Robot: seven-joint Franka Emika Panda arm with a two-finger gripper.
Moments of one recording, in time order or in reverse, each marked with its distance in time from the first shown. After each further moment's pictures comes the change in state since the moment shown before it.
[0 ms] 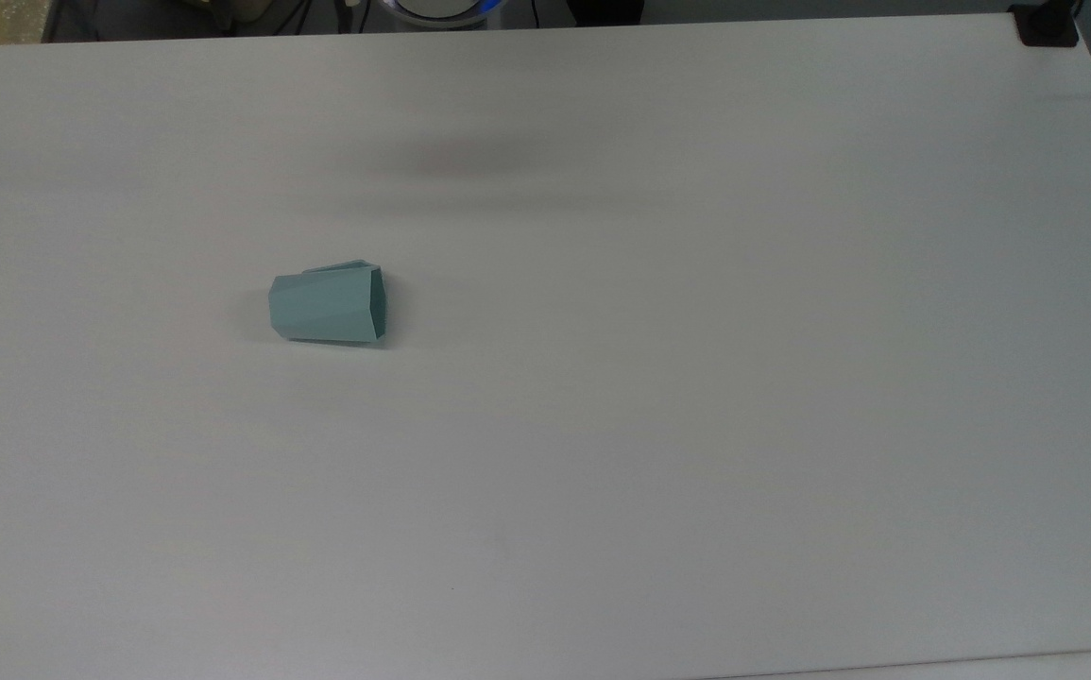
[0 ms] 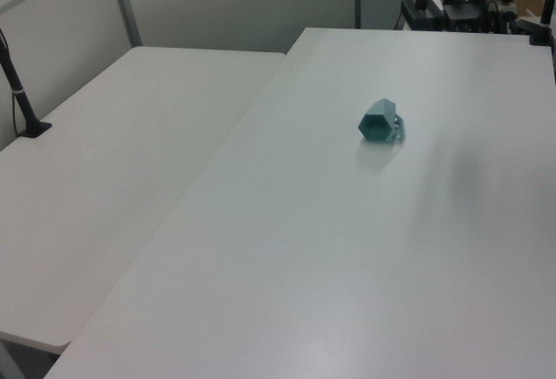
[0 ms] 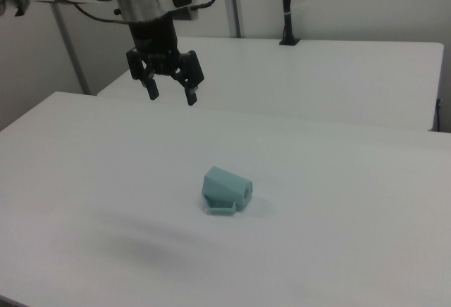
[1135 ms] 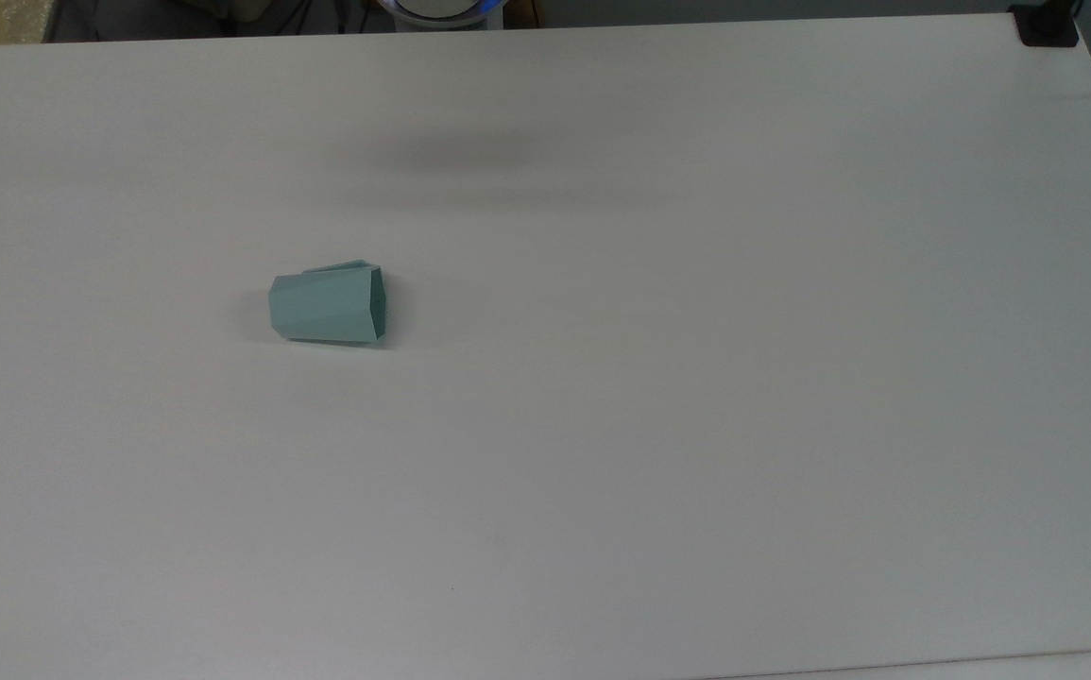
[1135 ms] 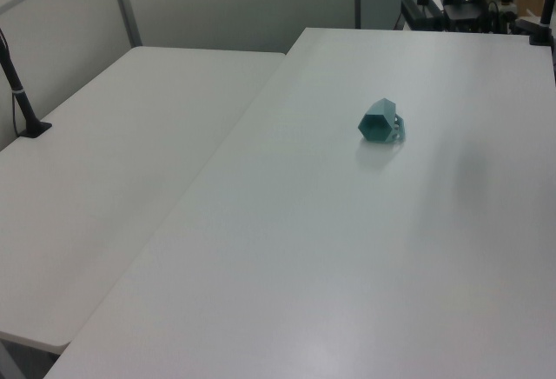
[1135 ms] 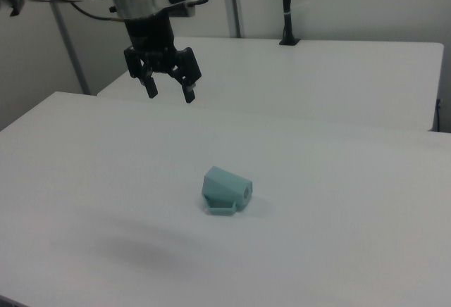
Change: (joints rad) arm 0.013 -0.012 0.001 -0.003 -0.026 0.000 0.034
